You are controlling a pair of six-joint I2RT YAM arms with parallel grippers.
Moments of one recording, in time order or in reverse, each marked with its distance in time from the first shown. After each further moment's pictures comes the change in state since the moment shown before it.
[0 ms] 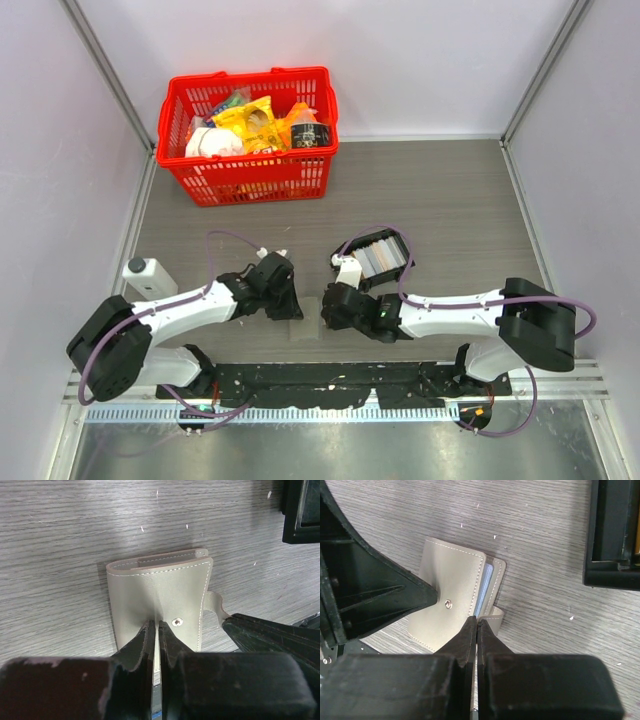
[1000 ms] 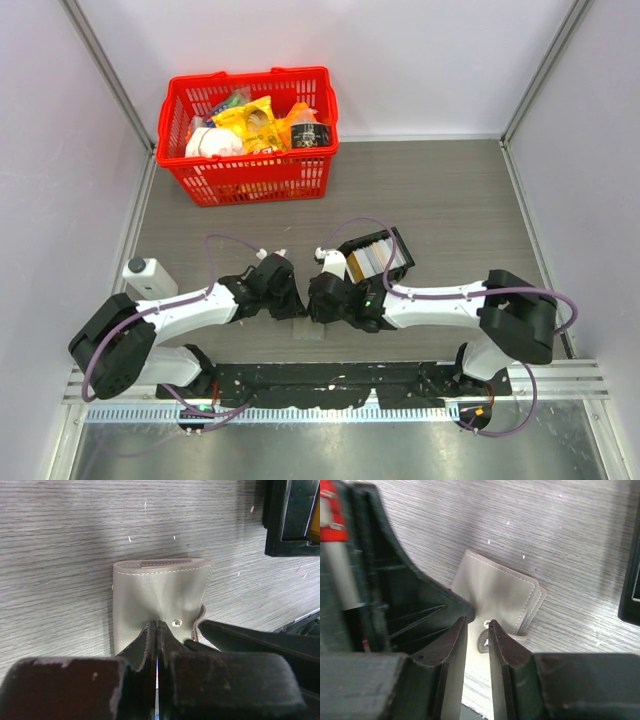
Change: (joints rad) left arm -0.007 0.023 -0.034 0.108 0.011 -0.064; right arm -0.026 0.133 0.136 -0.022 -0.071 -0.059
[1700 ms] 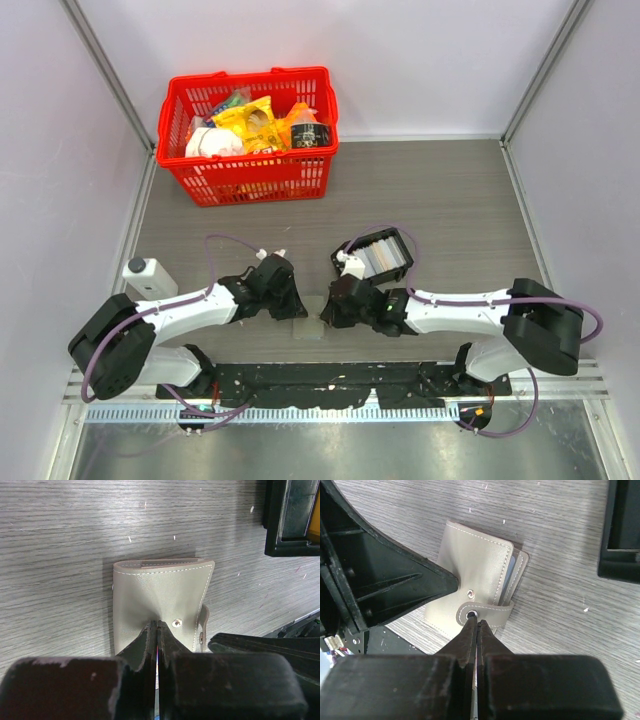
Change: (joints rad) left arm -0.002 -0.006 -0.006 0.005 -0.005 -0.010; right arm -0.049 -0.175 -0.164 0.038 -0.114 0.093
